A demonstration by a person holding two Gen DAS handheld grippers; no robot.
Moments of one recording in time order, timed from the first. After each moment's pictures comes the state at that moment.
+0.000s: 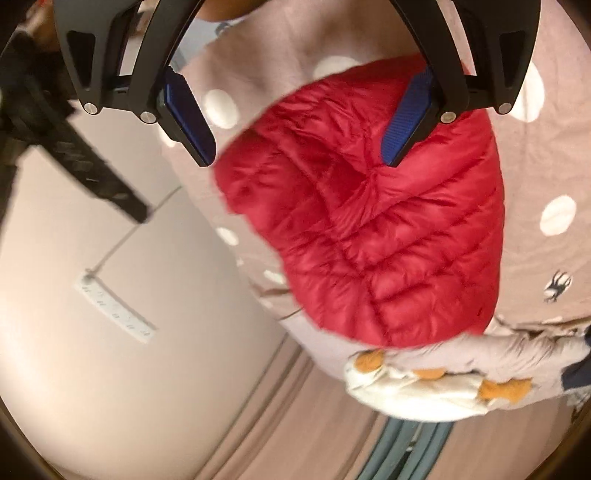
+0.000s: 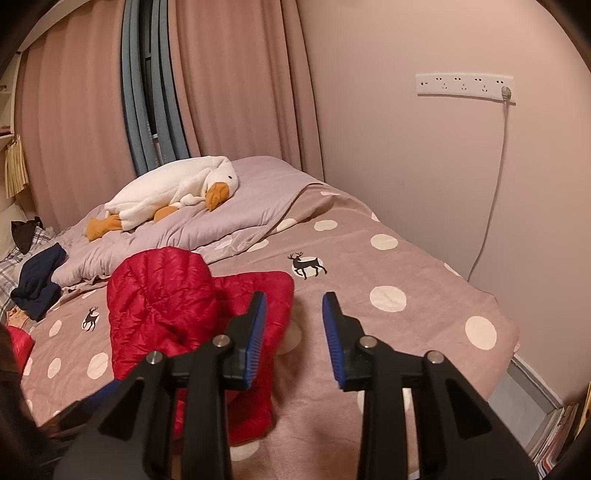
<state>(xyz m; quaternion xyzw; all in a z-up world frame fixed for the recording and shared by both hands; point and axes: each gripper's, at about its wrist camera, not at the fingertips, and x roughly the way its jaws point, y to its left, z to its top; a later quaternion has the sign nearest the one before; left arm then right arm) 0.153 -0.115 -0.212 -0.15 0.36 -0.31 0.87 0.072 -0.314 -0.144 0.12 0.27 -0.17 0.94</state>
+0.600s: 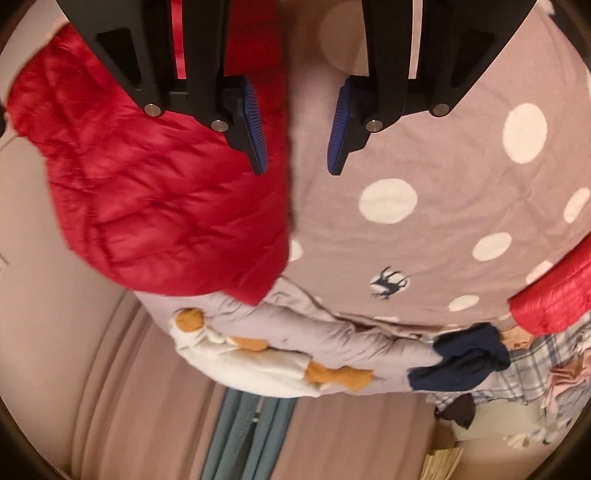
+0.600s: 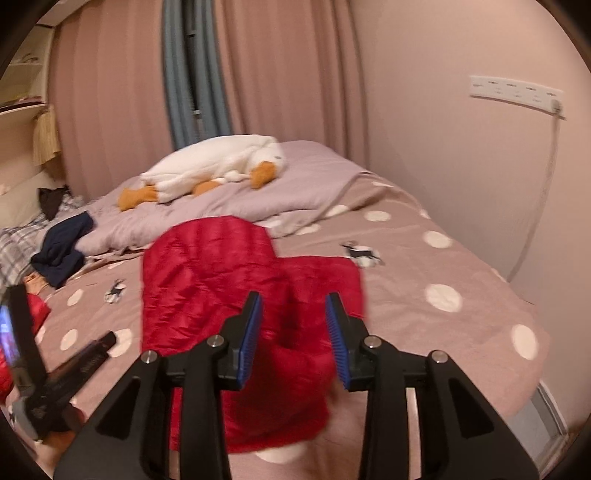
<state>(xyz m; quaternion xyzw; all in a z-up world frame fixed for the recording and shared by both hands) 0.205 -0.024 -0.261 -0.14 0.35 0.02 0.92 0.112 -0.261 -0.164 0.09 0.29 -0.08 0.95</state>
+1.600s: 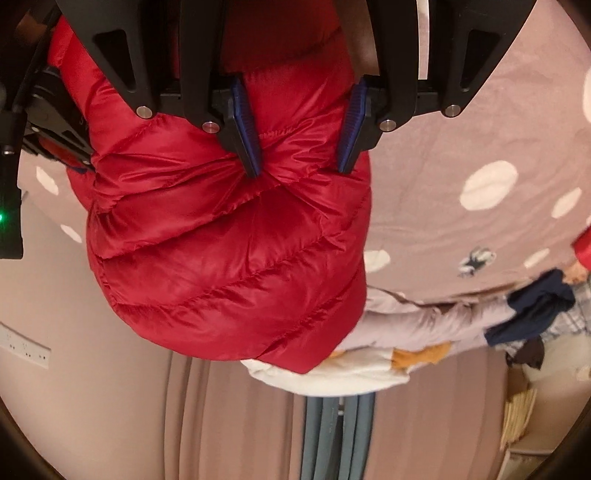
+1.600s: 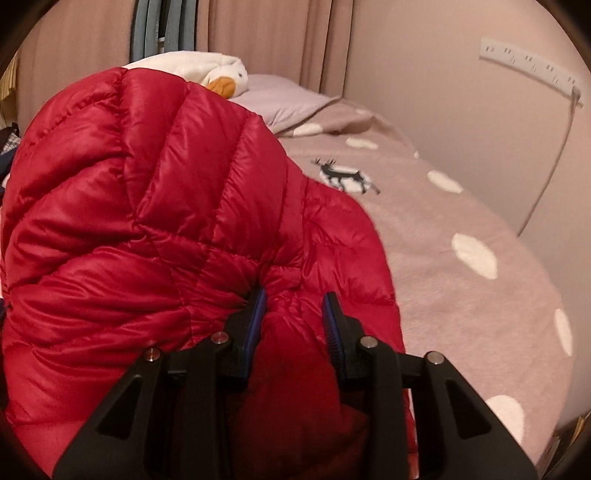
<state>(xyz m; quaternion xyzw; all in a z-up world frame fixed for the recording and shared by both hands) 0.233 -0.093 -0.313 -0.04 0.31 -0.09 0.95 0.211 -0.296 -0.324 0.03 0.39 -0.17 0.91</state>
